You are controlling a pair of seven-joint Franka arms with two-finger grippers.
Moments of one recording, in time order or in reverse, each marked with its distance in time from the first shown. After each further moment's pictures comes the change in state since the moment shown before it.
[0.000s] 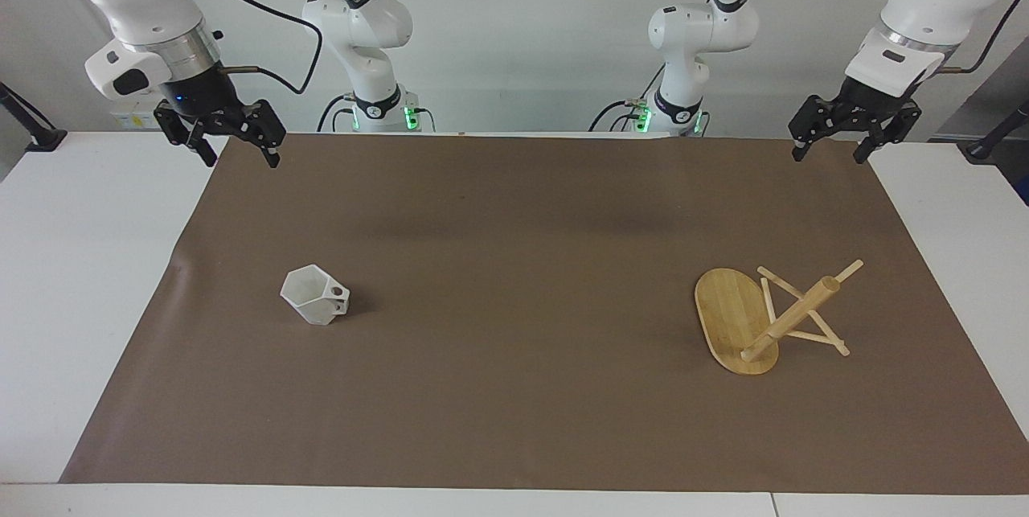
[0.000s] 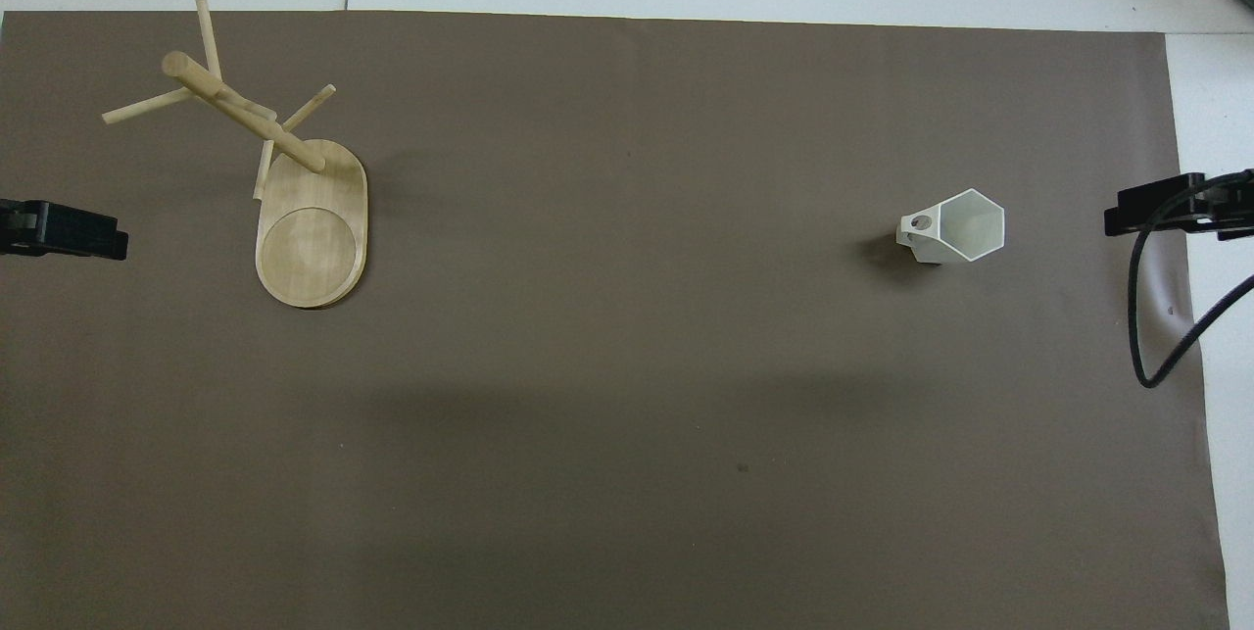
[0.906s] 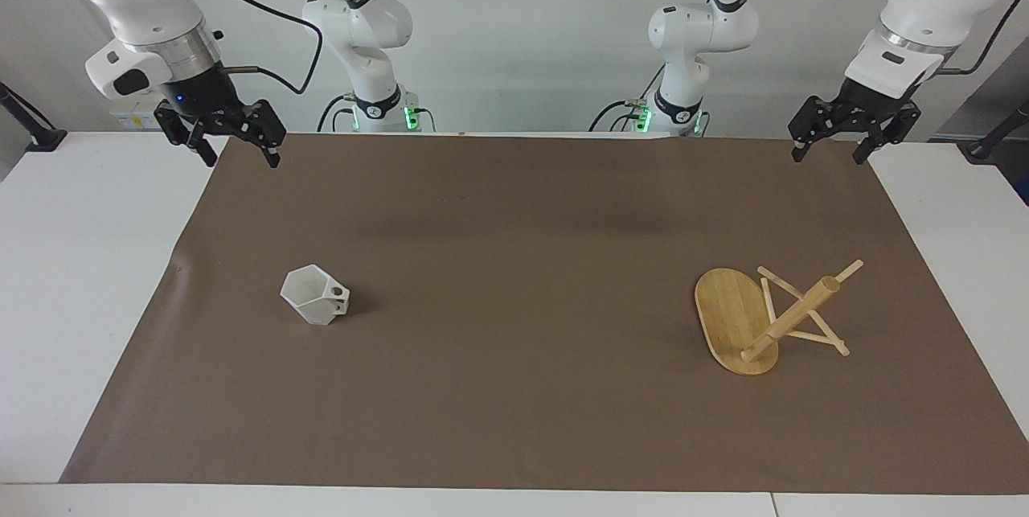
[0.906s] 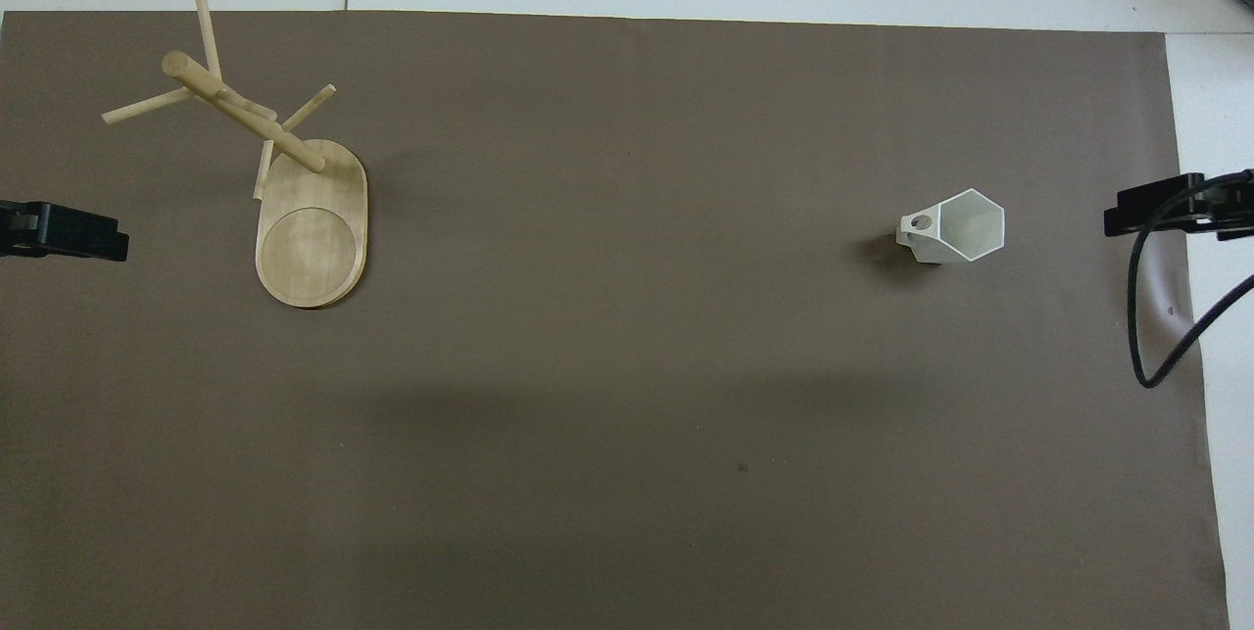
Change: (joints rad) left arm 0.003 0.000 0.007 -0.005 0.000 0.000 0.000; right arm 0.000 0.000 0.000 0.000 0.000 -0.001 0.000
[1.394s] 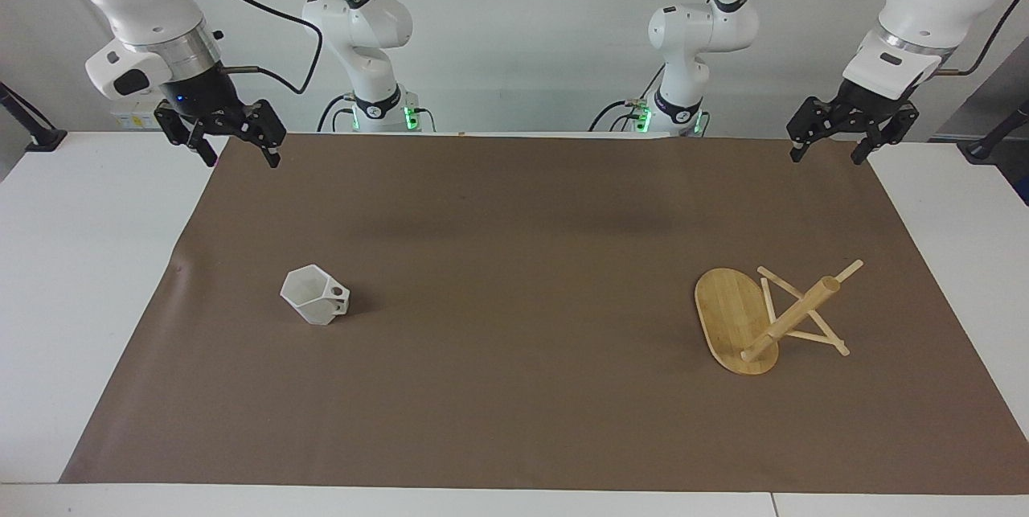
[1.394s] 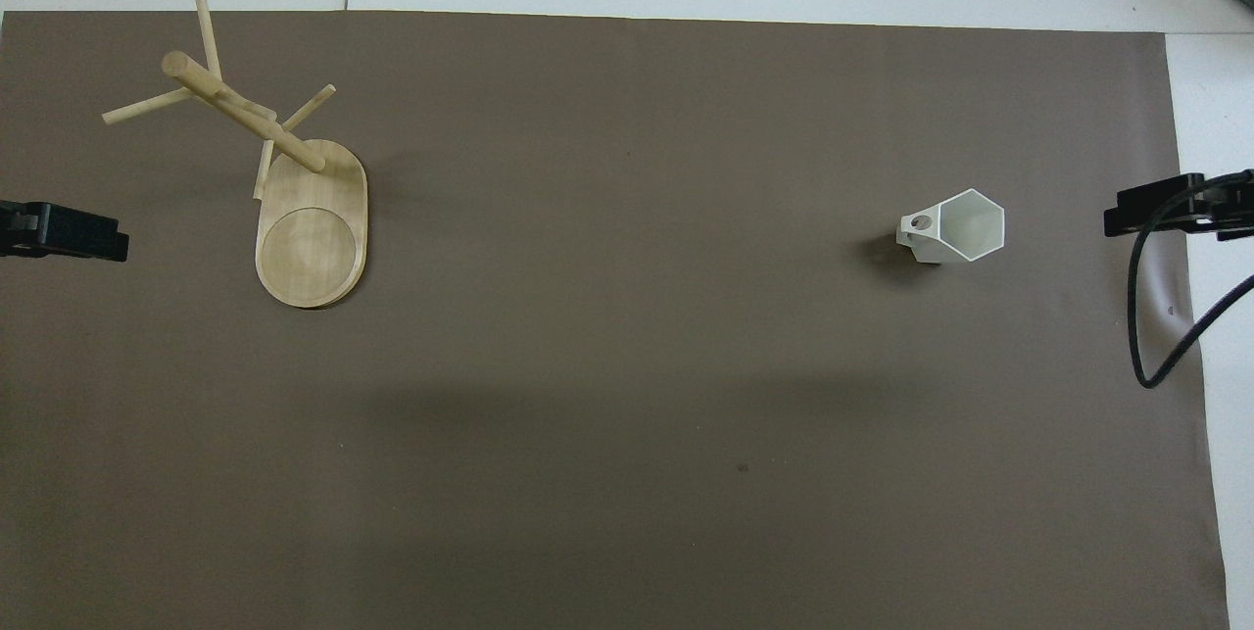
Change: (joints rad) left arm -0.001 0.000 -0.002 -0.002 0.000 0.000 0.000; right arm 0.000 0.000 0.000 0.000 0.000 0.000 0.000
